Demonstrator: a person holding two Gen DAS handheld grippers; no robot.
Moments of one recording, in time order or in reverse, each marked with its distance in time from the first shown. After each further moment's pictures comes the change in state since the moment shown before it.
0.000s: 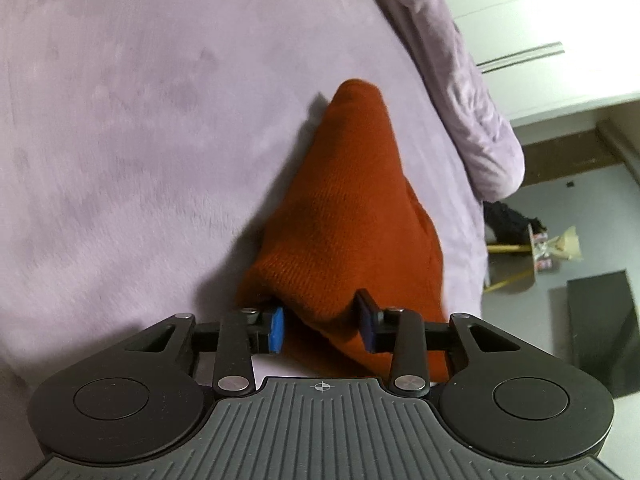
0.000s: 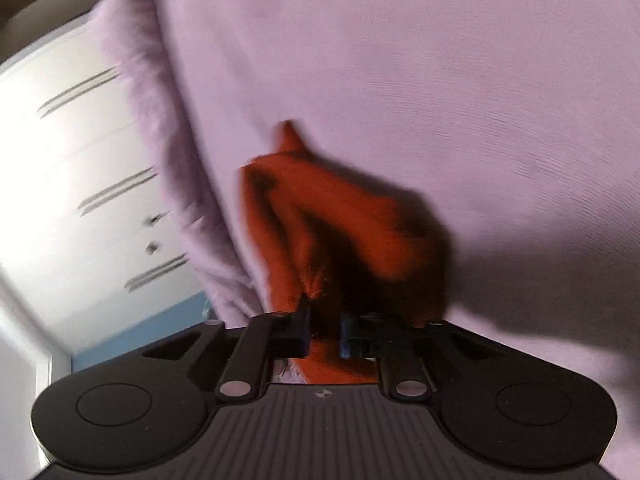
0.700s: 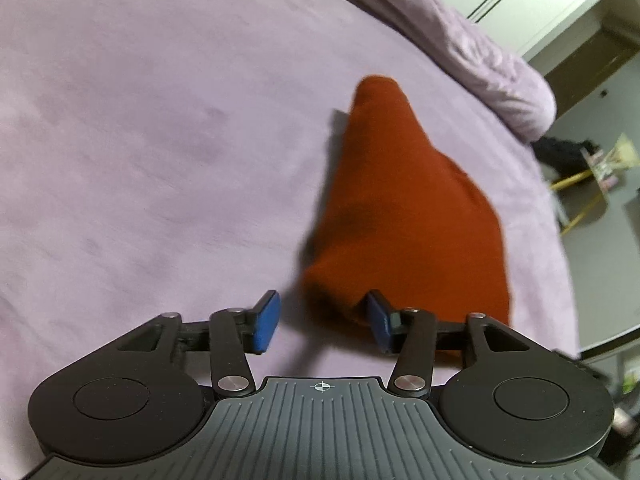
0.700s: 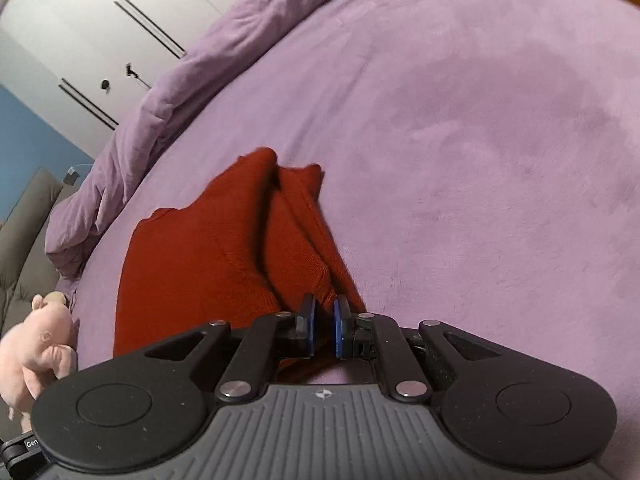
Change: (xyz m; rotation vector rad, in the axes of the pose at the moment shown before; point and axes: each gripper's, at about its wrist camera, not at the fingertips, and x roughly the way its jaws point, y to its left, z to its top) left arm -0.036 -0.016 -0.016 0.333 -0.040 0.262; right arm -0.031 0.048 -0.035 -0.968 -0.186 -0.443
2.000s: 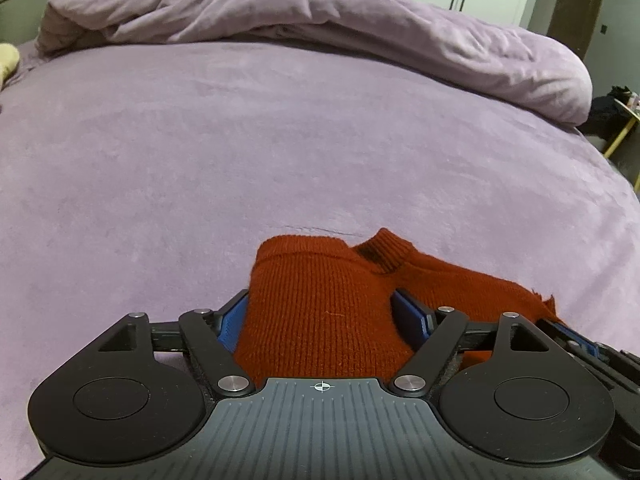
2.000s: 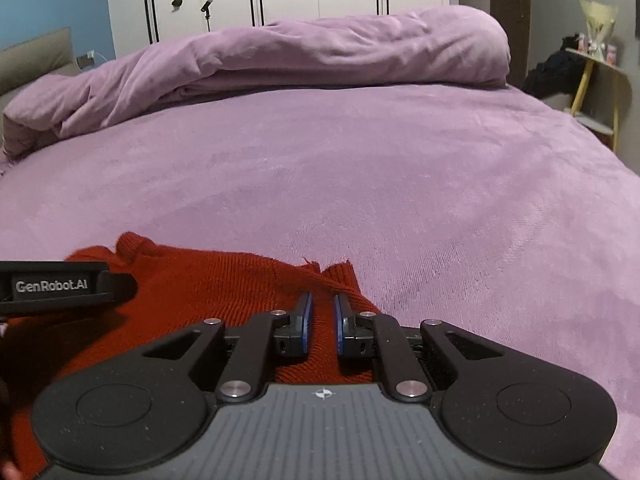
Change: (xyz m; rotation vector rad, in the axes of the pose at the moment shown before) left arm 0.170 -0.090 0.113 0.287 -0.191 0.204; right arm 0.175 0.118 0.049 -0.577 -0.158 -0.199
